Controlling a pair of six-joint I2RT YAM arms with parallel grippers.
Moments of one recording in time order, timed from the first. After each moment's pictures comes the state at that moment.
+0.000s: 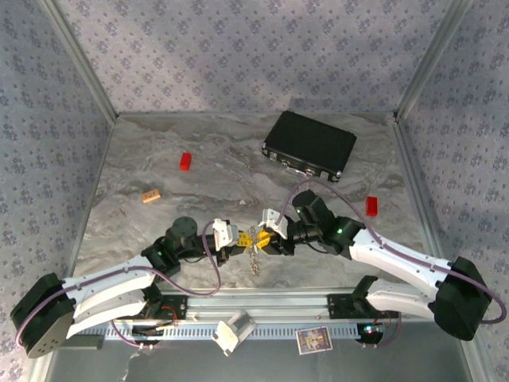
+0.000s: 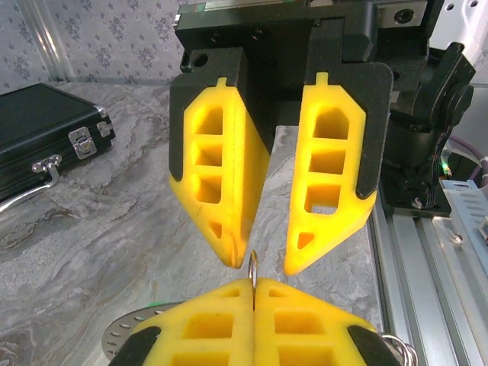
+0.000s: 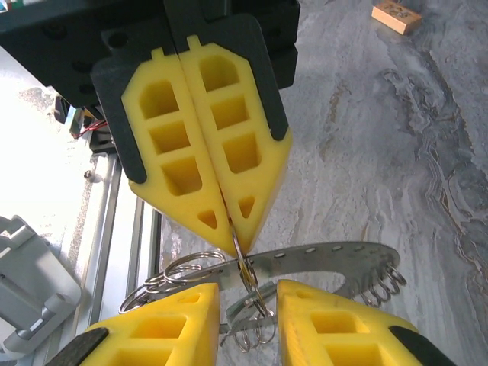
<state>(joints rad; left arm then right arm) -0.89 0.91 0.27 0.42 0.49 0.12 0.84 1.08 0.66 -0.22 -0.57 -0.31</state>
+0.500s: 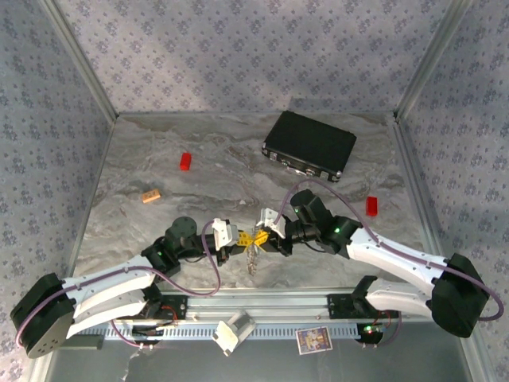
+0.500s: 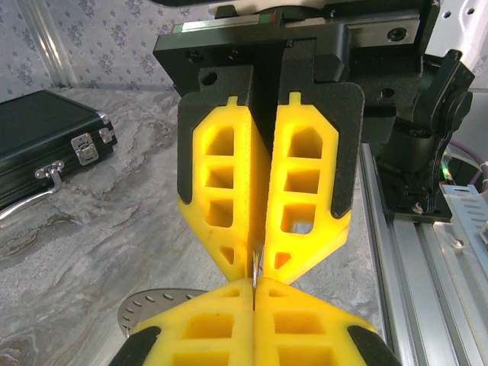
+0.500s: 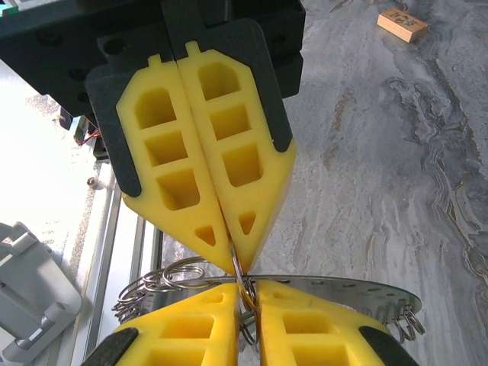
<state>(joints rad) -0.89 0.91 0.27 0.44 0.49 0.12 0.85 1.11 0.66 -0.18 -0.59 -0.30</state>
